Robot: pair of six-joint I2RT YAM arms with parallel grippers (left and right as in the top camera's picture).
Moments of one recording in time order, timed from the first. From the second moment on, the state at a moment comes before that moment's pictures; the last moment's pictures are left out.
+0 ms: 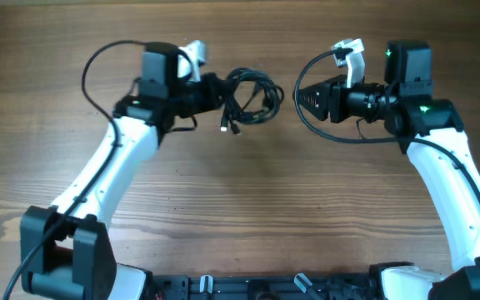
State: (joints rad) left arm -0.27 1.61 1.15 -0.30 0.51 -0.49; right arm 0.10 1.43 1.18 -0.53 -0.84 0.06
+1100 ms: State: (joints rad) left arm -0.38 1.43 1.15 -0.47 0.59 -0.11; right arm 0.35 1.43 1.32 -0.68 -0.41 -0.09
